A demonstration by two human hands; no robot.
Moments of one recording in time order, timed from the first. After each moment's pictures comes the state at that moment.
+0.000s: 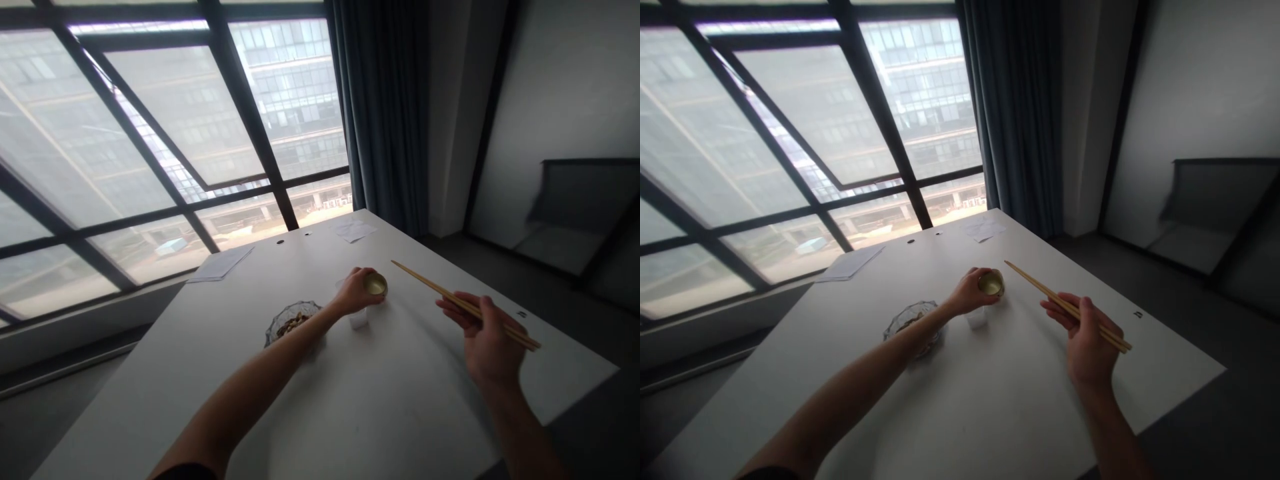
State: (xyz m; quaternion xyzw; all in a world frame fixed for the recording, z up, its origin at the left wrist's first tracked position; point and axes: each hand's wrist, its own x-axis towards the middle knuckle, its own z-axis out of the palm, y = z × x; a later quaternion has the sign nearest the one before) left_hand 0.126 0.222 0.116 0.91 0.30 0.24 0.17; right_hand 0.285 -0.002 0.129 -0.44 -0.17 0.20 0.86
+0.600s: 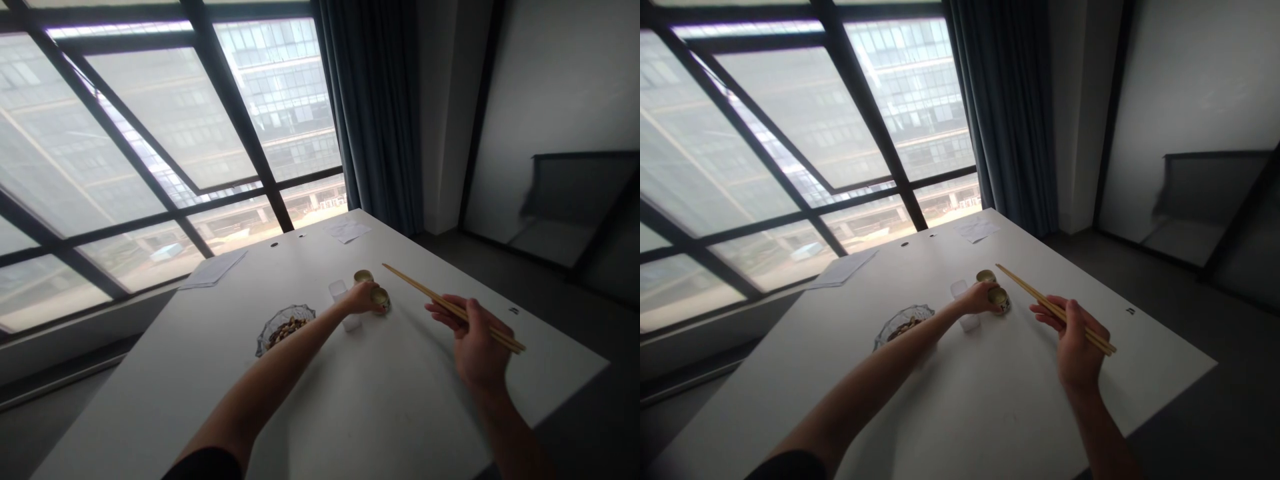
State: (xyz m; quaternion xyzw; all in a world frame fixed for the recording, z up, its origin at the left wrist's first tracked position) left_hand 0.165 0.248 0.083 0.94 0.28 0.03 0.17; right_hand 0.289 -0.001 0.118 -0.45 -0.20 0.19 0.85
